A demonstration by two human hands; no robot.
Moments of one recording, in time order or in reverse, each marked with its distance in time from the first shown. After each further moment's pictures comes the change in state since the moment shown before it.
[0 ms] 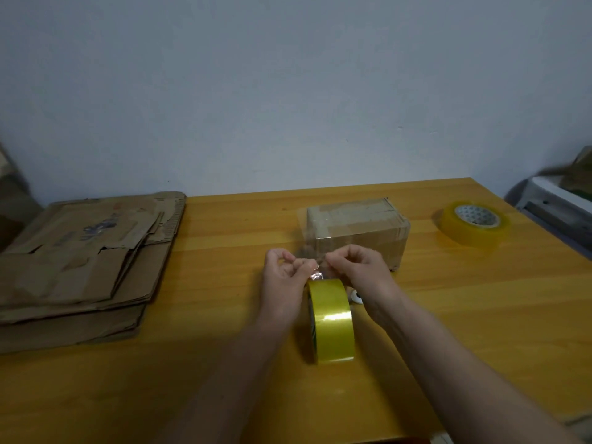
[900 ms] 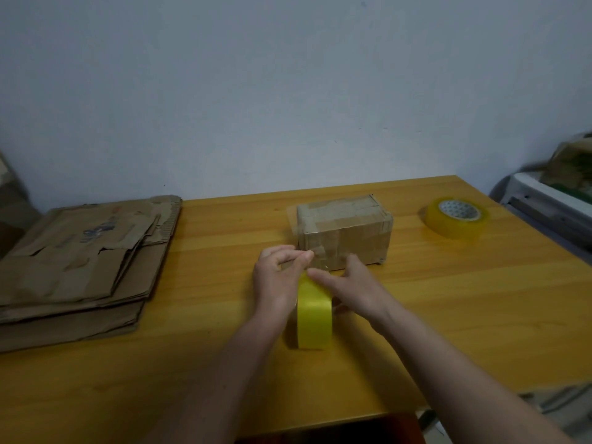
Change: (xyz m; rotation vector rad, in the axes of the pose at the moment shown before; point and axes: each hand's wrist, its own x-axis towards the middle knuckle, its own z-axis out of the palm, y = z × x) left_hand -0.019 0.018 0.012 0.401 0.149 0.118; right_hand -0.043 -0.018 -0.003 -0.377 -0.054 0.209
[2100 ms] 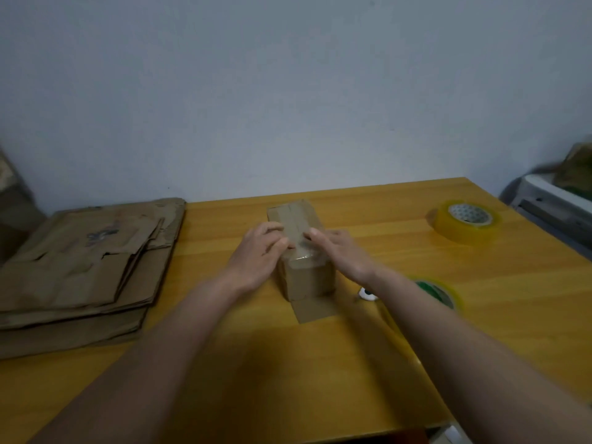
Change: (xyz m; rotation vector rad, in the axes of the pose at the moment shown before) left_hand 0.080 -0.007 -0.047 0.625 -0.420 0.328; right_hand 0.072 -0.015 -0.001 -0.076 -0.083 -0.305
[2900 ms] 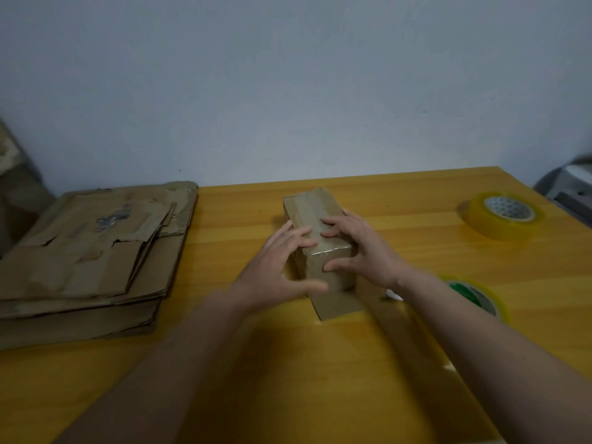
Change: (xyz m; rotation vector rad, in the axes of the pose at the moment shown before) left_hand -0.018 -0.031 0.012 -0.027 -0.114 0.125; right_hand 0.031 0.032 0.005 -0.272 0.019 -0.346
